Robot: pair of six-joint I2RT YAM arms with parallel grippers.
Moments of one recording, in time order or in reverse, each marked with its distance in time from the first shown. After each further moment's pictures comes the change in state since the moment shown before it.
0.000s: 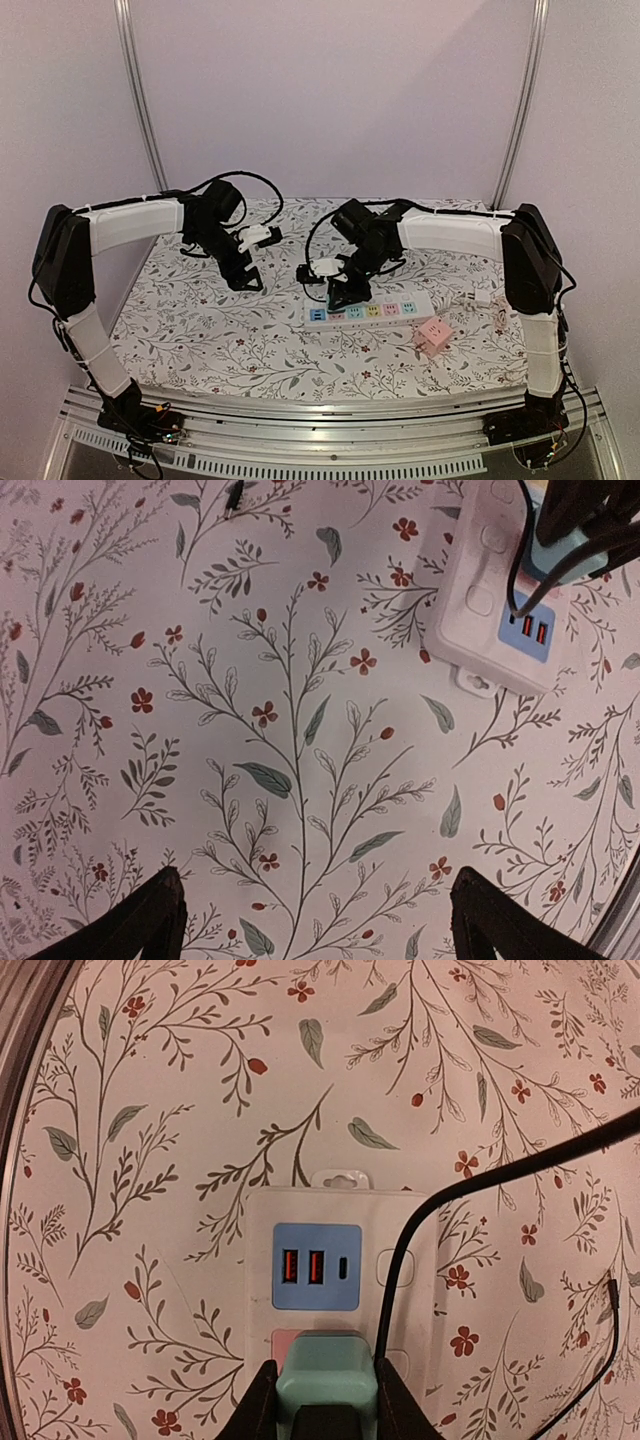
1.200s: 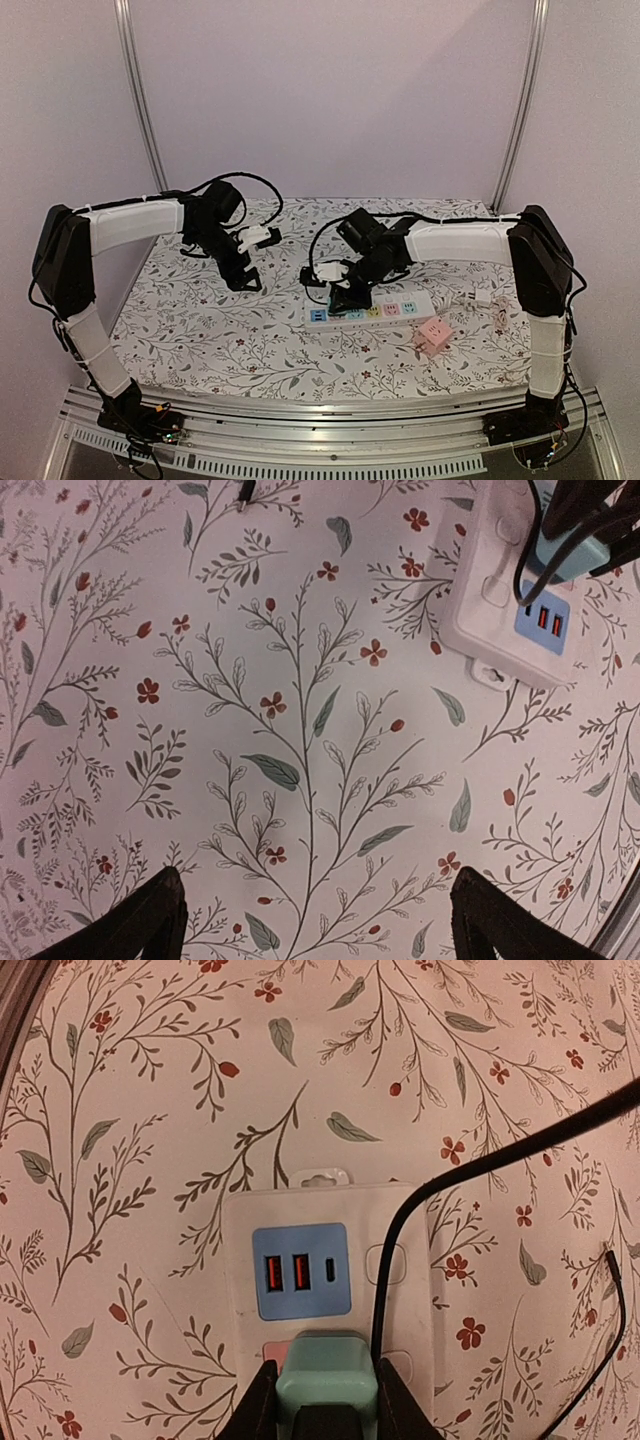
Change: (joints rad) left arm 0.000 0.000 -0.003 0.000 -0.025 0.000; right arm 0.019 -0.050 -0.192 0.190 0.047 0.105
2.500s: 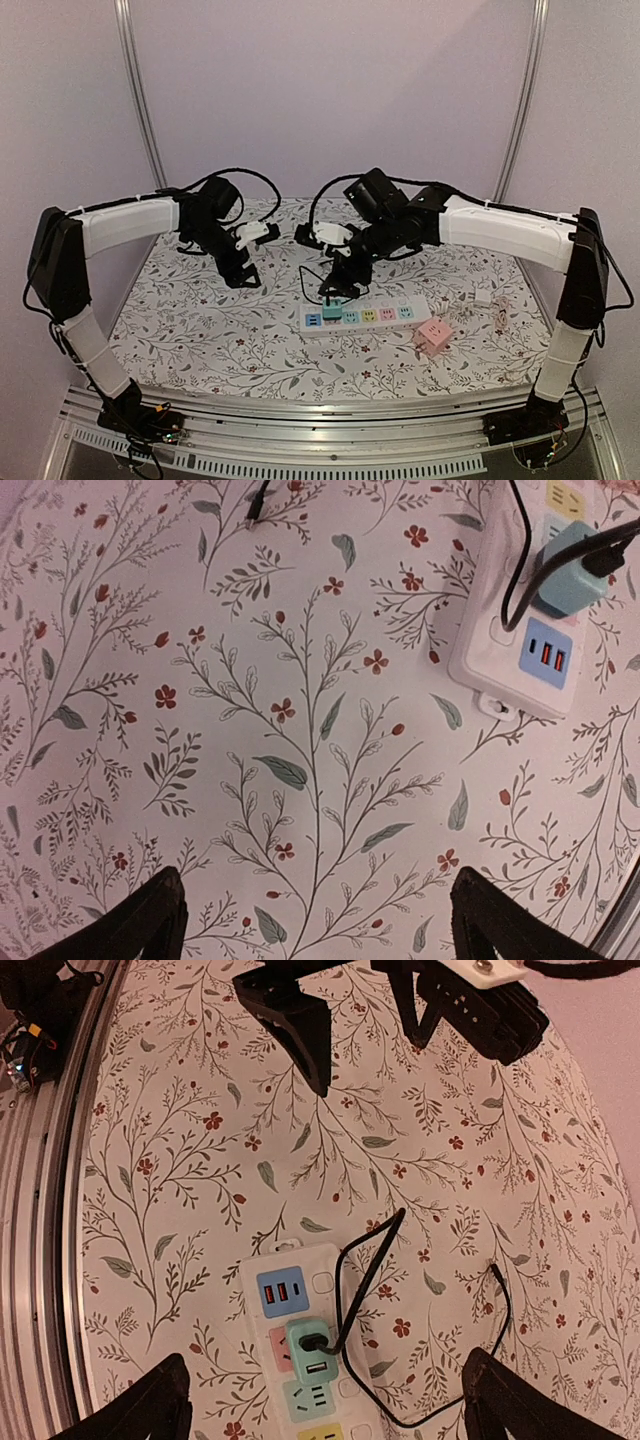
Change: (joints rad) left arm 0.000 -0.029 0.000 -0.001 -0.002 0.001; right arm 0.059 -0.218 0.078 -0.041 0.058 0.203
